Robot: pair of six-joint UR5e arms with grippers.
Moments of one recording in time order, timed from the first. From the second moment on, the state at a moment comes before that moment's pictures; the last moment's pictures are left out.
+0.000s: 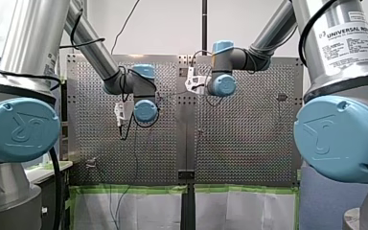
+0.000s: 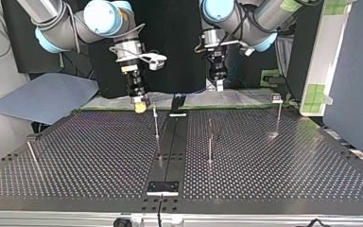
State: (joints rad) left arm -0.56 -1.78 -2.12 -2.27 -2.25 -1.57; right arm 2.24 -1.30 1.76 -0.57 1.65 1.67
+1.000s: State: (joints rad) left arm -0.36 -1.78 -1.98 -2.35 -2.08 -1.57; right arm 2.18 -1.22 1.76 -0.62 1.57 1.71
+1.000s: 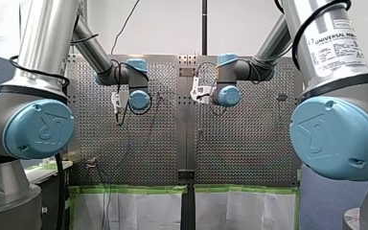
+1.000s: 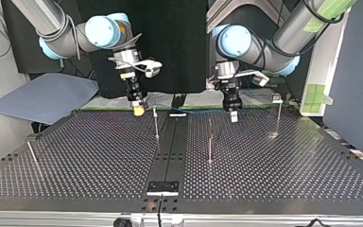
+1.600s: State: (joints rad) left arm -0.32 -1.84 -1.92 -2.37 -2.04 -1.56; right arm 2.18 -1.16 1.73 -0.64 1.54 1.72
